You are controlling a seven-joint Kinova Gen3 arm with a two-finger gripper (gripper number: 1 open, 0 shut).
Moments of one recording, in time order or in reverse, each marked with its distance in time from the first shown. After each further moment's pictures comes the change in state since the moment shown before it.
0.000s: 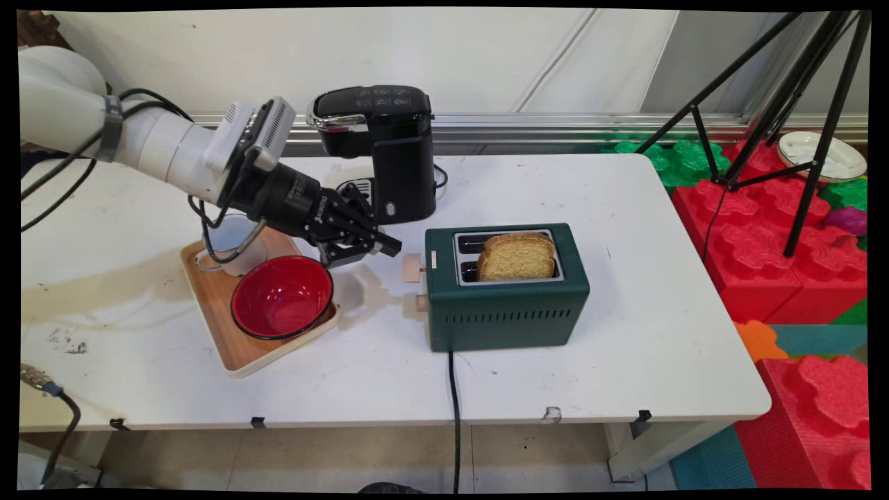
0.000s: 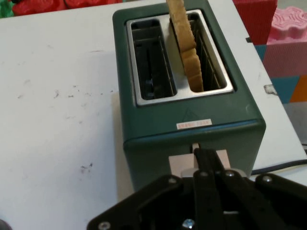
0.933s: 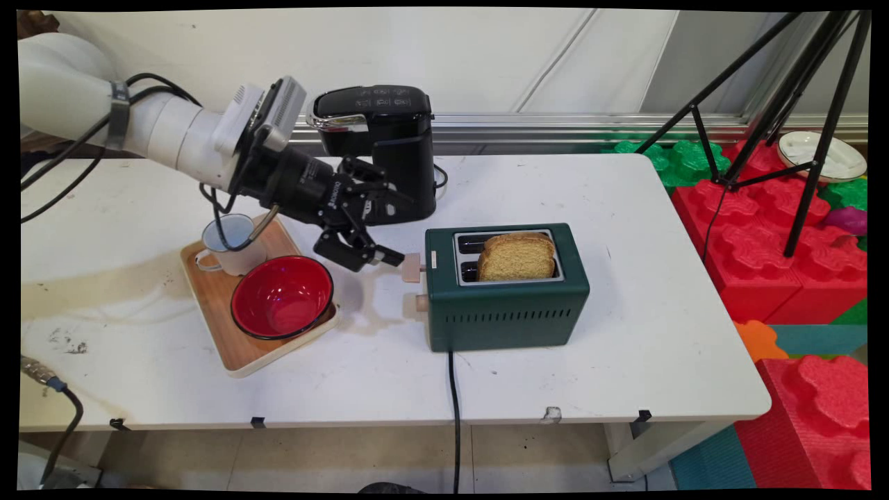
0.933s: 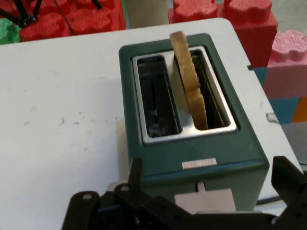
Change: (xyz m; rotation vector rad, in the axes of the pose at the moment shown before) arm 0.021 -0.004 0.004 0.003 0.046 0.001
